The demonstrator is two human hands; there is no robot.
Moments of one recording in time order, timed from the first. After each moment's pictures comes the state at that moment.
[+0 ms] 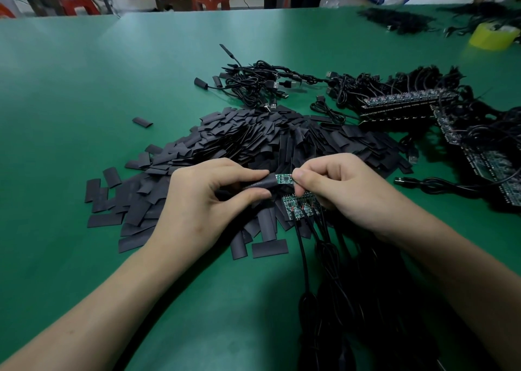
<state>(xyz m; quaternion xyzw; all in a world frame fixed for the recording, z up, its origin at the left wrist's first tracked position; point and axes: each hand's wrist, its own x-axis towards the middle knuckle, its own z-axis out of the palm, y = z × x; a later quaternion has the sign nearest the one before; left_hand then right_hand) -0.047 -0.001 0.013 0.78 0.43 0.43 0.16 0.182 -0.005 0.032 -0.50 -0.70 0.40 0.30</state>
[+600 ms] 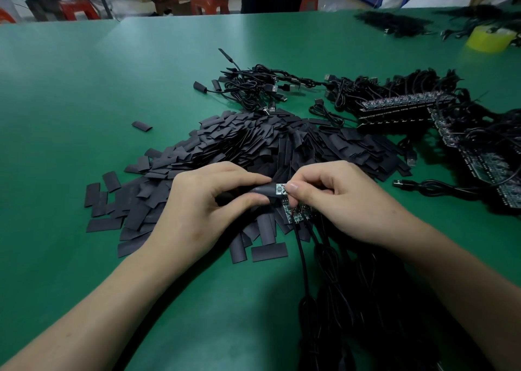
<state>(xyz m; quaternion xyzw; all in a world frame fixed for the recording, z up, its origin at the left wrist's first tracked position) -0.050 -0.001 0.017 0.81 0.40 0.40 0.15 0.178 -0.010 0.035 -0.51 -0.74 0.33 0.28</state>
